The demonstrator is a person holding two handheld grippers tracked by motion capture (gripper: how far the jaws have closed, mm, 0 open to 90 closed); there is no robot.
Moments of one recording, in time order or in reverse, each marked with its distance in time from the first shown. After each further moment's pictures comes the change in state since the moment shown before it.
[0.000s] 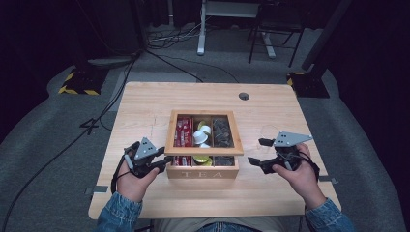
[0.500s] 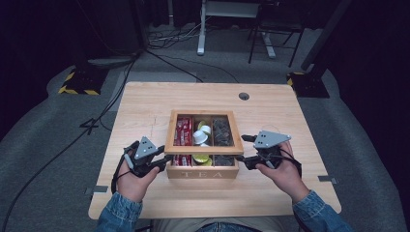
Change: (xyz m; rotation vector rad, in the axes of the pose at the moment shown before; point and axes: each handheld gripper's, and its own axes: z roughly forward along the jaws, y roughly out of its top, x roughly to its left) left arm -0.001 0.002 -0.001 -0.015 0.018 -0.011; right arm 0.018 0.022 0.036 -0.012 -0.021 -0.199
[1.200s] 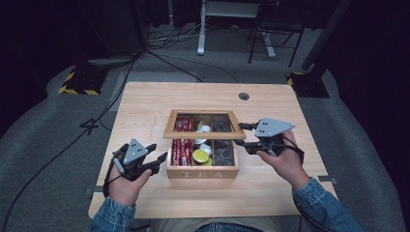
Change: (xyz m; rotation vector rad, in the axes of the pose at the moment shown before) left arm 0.008 -0.012 -0.018 -0.054 0.056 -0.037; right arm -0.019 0.040 -0.012 -0.075 -0.015 -0.104
